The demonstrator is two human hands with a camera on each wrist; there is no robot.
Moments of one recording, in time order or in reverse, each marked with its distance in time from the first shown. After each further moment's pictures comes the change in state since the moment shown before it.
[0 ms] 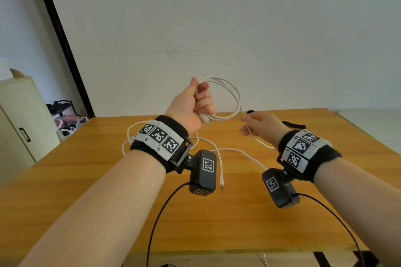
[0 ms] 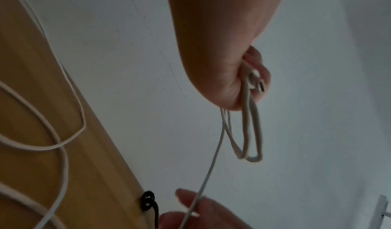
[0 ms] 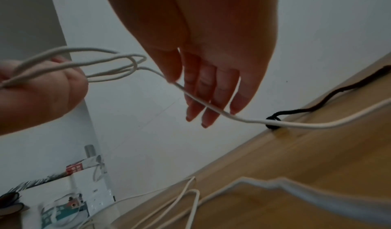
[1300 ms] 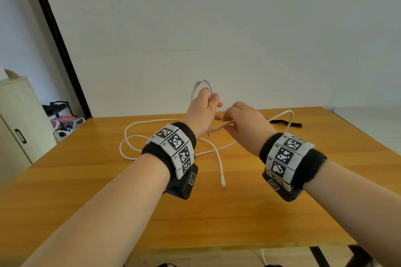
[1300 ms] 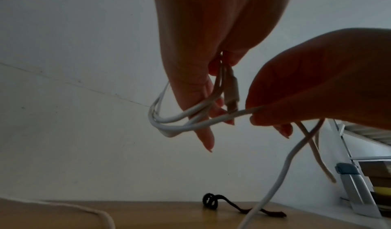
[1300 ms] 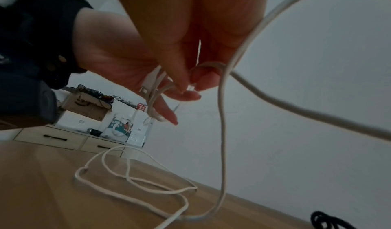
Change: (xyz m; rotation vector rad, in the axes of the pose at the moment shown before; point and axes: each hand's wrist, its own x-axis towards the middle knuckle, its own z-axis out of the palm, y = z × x) left_hand -0.003 -0.029 0.003 1.332 0.091 0.385; right_hand -0.030 -0.033 0.021 -0.756 0.134 -0.499
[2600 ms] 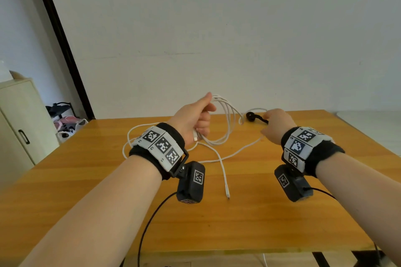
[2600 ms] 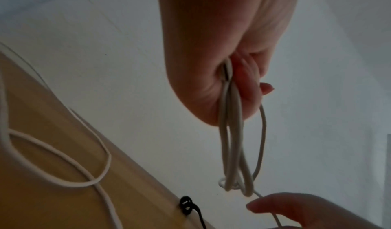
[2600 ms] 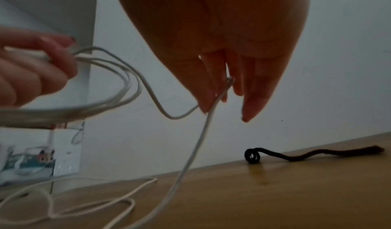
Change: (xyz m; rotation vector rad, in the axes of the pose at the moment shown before) left_hand 0.001 -0.011 -0.024 -0.707 -0.136 -0.434; right_hand 0.014 0.066 0.006 0.002 -0.210 0.564
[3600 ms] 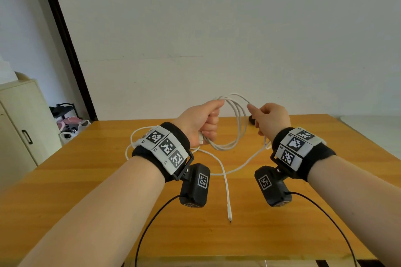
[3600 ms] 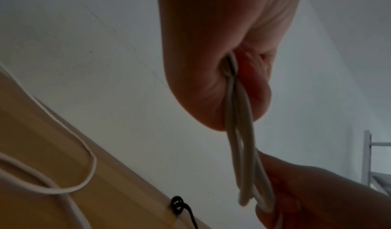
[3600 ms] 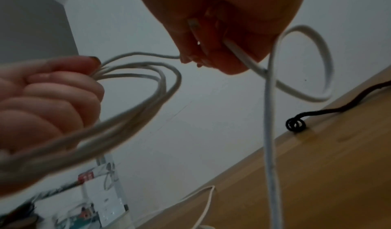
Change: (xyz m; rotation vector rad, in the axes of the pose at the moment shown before) left_hand -0.007 0.008 0.010 0.042 -0.072 -0.044; right_hand -0.004 -0.027 0.000 0.767 0.221 0.043
